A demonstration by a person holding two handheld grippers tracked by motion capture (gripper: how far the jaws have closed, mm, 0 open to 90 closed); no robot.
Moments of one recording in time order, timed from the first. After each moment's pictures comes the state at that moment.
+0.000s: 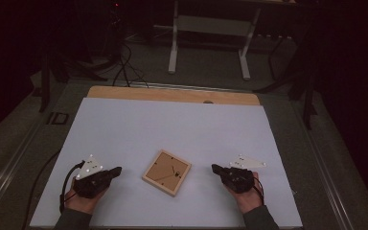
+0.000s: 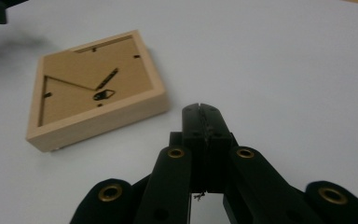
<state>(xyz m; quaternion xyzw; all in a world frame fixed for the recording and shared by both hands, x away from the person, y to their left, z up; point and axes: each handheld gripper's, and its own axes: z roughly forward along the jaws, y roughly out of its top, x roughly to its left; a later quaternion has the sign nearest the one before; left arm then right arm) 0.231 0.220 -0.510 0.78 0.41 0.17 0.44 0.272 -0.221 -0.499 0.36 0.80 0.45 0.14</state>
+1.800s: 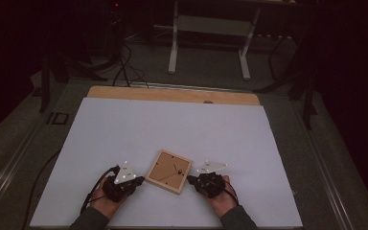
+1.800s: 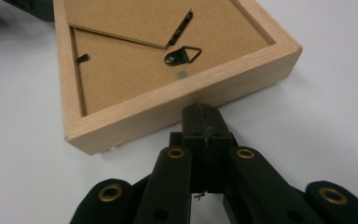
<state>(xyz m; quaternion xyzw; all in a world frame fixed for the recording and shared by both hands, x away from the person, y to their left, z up) 0.241 0.156 -0.537 0.85 0.33 0.15 0.37 0.273 -0.151 -0.539 0.34 0.85 0.39 0.08</state>
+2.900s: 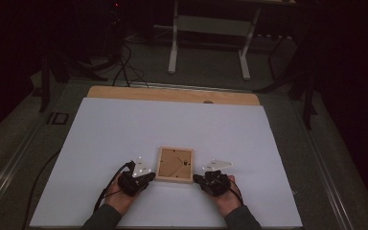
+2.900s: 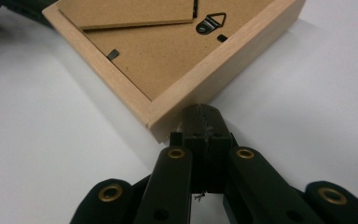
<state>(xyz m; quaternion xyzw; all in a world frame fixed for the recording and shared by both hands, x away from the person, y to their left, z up) 0.260 0.120 -0.537 0.85 0.35 0.15 0.35 0.279 -0.165 -0.538 0.37 0.85 0.38 0.09</state>
